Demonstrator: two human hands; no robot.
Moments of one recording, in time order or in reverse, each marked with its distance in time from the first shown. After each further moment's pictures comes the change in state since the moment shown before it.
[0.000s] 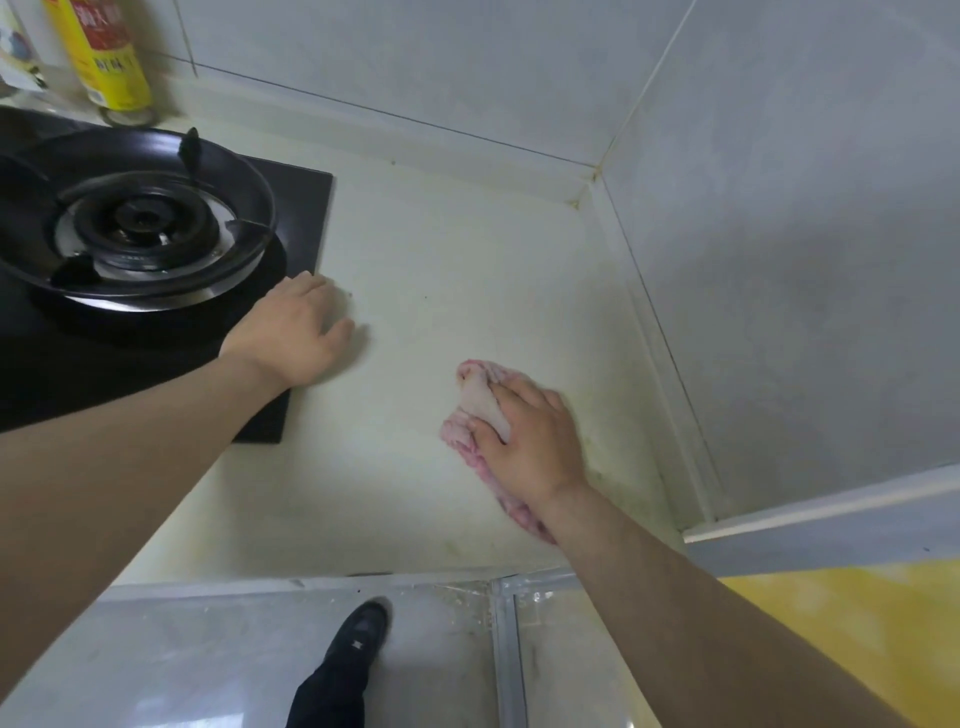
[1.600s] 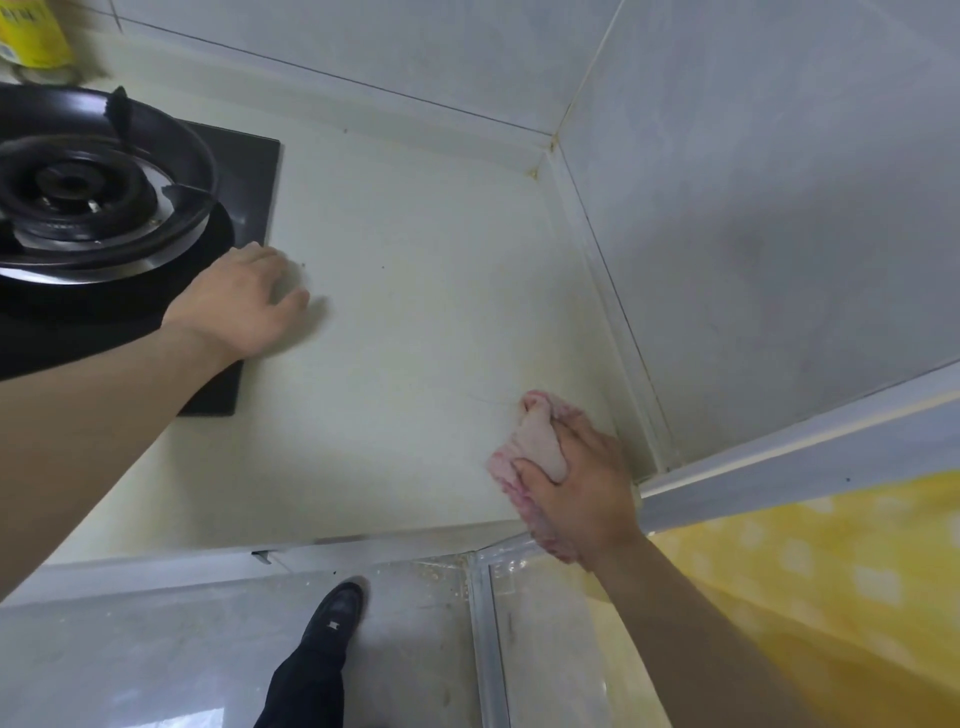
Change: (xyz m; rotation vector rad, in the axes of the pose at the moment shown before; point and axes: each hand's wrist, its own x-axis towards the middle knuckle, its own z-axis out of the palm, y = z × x) left_hand -0.005 0.003 -0.004 -0.004 0.005 -0.008; right_hand -0.099 0.046 -0.034 0.081 -0.020 0.277
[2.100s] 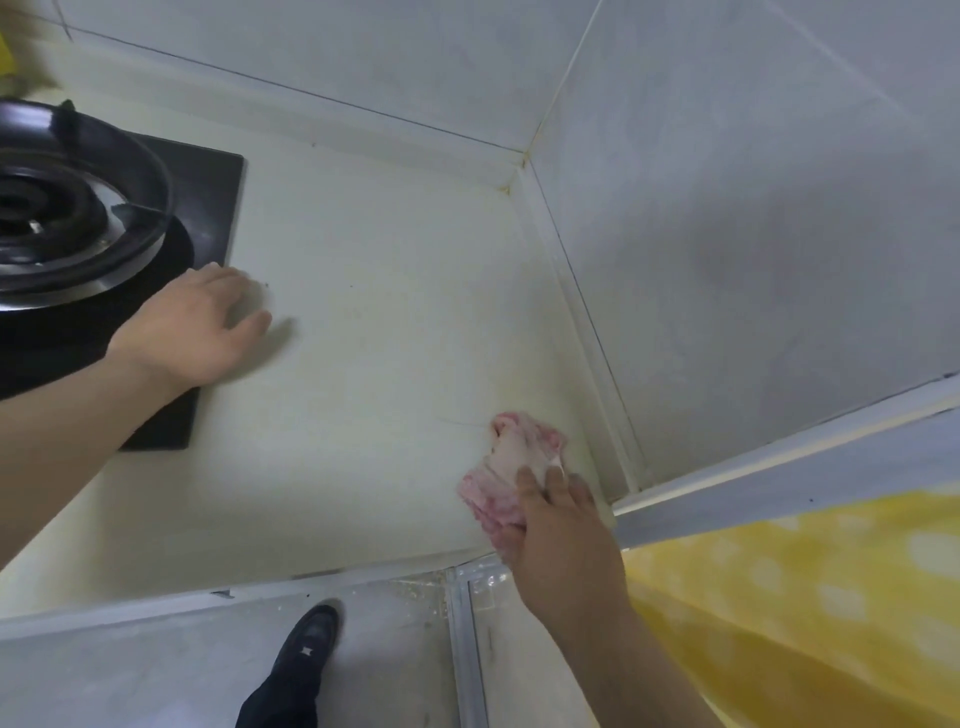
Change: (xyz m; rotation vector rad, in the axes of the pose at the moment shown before) left_hand 0.000 0.002 0.000 -0.033 0.026 0.041; right_hand -0.032 -0.017 -0.021 -0.320 -0.279 0.066
